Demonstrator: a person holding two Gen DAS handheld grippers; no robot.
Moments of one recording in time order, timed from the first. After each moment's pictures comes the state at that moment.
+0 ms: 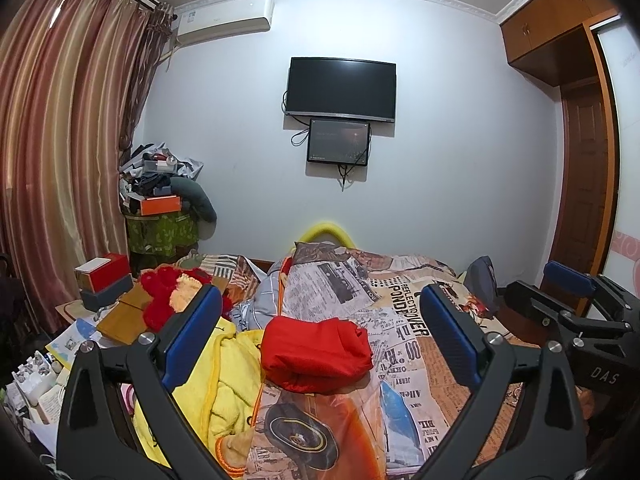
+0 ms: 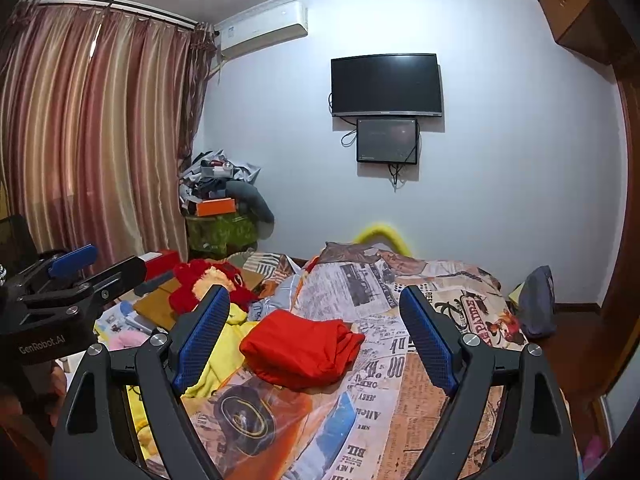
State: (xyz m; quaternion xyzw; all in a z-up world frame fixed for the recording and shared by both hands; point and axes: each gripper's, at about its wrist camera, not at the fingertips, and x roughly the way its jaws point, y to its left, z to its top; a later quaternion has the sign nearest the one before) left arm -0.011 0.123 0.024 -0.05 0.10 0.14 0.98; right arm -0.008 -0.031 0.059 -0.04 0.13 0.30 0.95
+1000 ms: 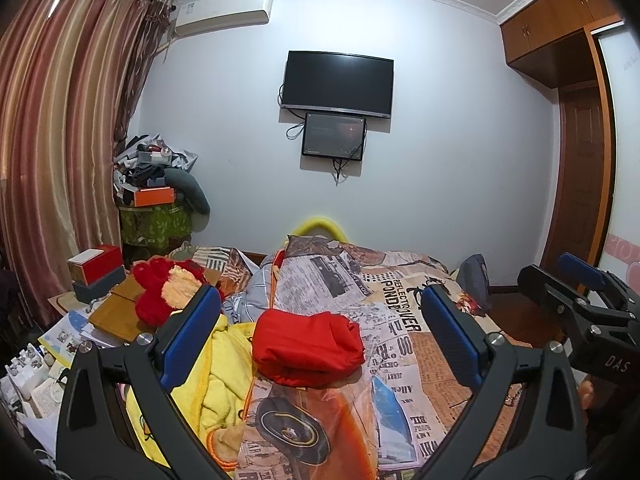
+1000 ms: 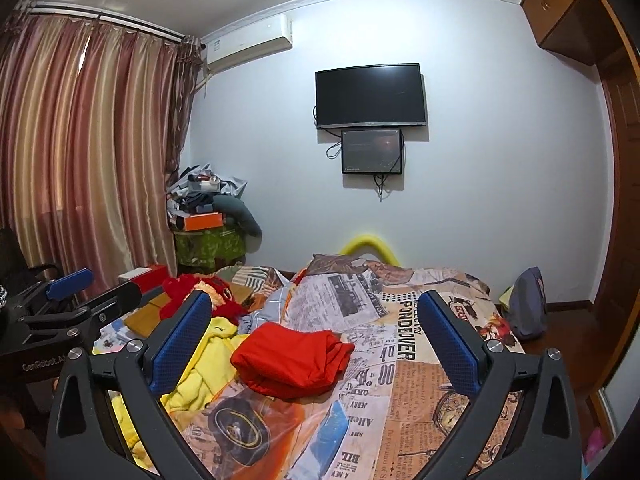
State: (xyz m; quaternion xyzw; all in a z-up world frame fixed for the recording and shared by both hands) left arm -0.008 0.128 0.017 -0.07 0.11 0.13 0.98; right arm -0.012 -0.031 0.063 -0.02 0.11 0.27 0.96
